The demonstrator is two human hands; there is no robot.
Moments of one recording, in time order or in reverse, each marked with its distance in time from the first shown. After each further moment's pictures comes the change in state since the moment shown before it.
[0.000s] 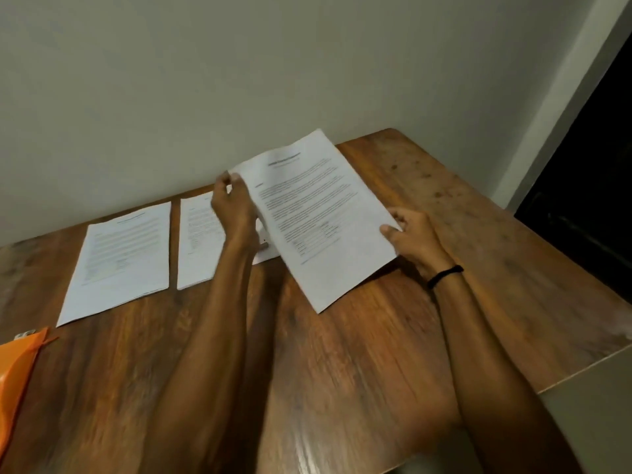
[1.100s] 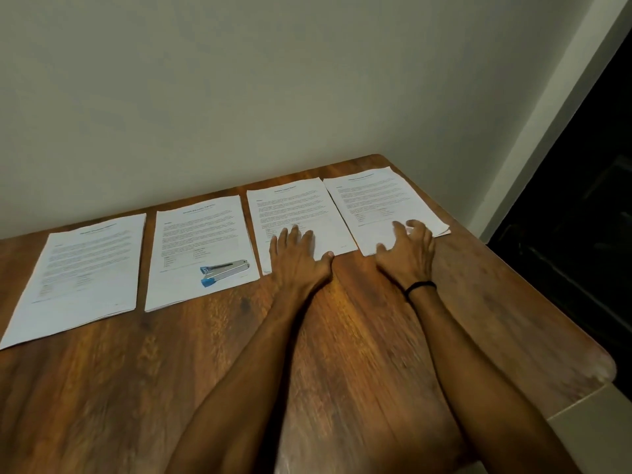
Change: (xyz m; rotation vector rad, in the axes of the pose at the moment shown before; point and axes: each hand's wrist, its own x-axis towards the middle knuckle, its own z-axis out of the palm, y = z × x) left_hand -0.035 -0.122 0.072 1.202 -0.477 0.499; right_hand 0.066 0.055 -0.016 -0.895 0.339 -0.099
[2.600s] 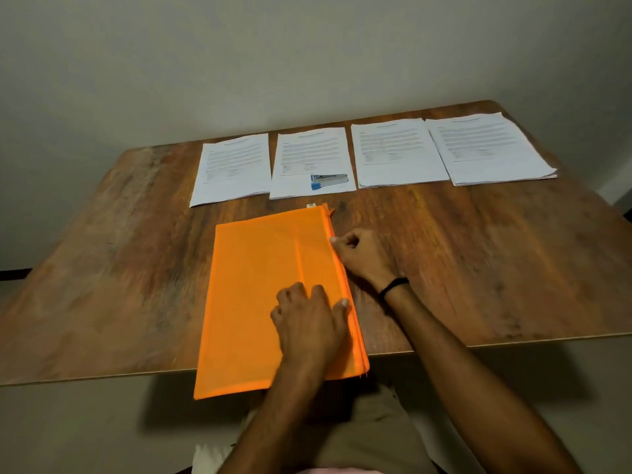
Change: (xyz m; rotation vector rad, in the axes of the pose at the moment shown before) left_hand -0.346 -0.024 -0.119 0.178 -0.108 -0.460; right_hand -0.245 -0.163 -0.013 0.617 -0.549 -0.246
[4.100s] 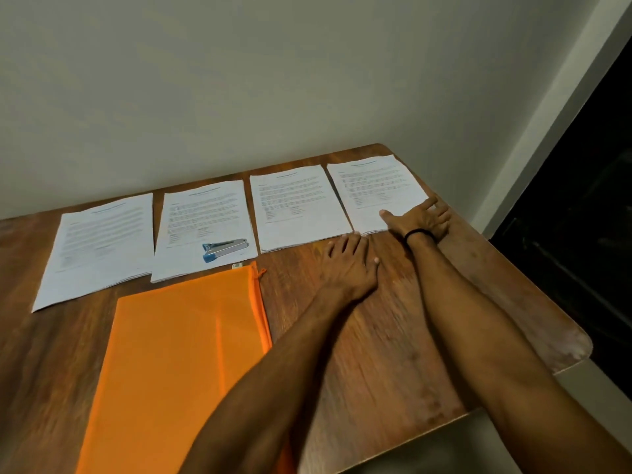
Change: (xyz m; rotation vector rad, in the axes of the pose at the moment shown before) left_hand 0.208 0.250 0.071 -0.190 -0.066 0.685; right_hand 0.177 0.154 -0.248 -0.437 0.545 0.699
